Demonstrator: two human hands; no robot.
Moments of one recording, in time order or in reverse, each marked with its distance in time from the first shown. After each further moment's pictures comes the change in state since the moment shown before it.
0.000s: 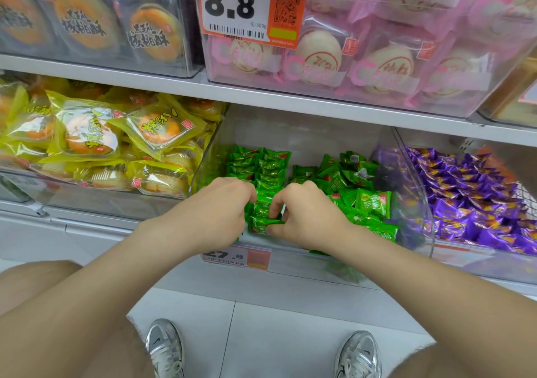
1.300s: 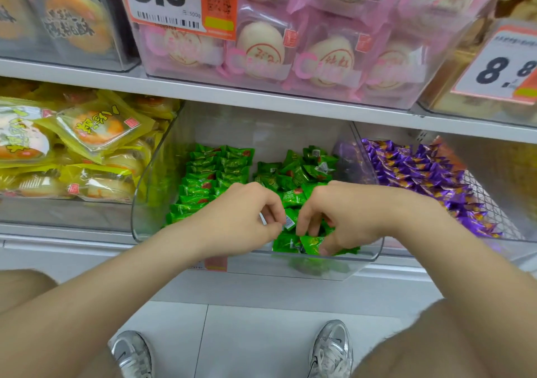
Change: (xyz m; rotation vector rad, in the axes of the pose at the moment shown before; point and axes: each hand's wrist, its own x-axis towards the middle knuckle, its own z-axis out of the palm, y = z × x) left_hand 0.024 0.072 0.022 -0.342 -0.042 0.249; right_hand -0.055 0.058 -0.103 -0.207 -0.530 -0.072
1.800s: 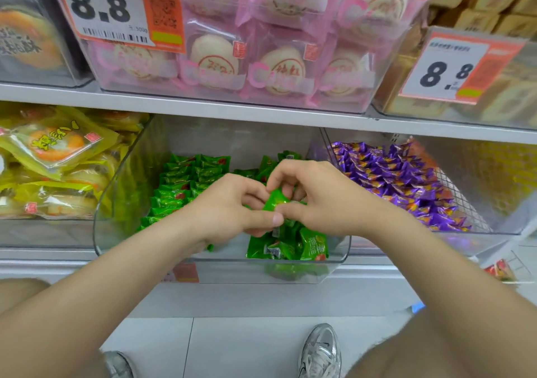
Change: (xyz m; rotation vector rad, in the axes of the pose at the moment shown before) left_hand 0.026 0.018 0.007 -0.632 -0.037 -0.183; right_hand -0.008 0.015 0.011 0.266 0.602 -0.042
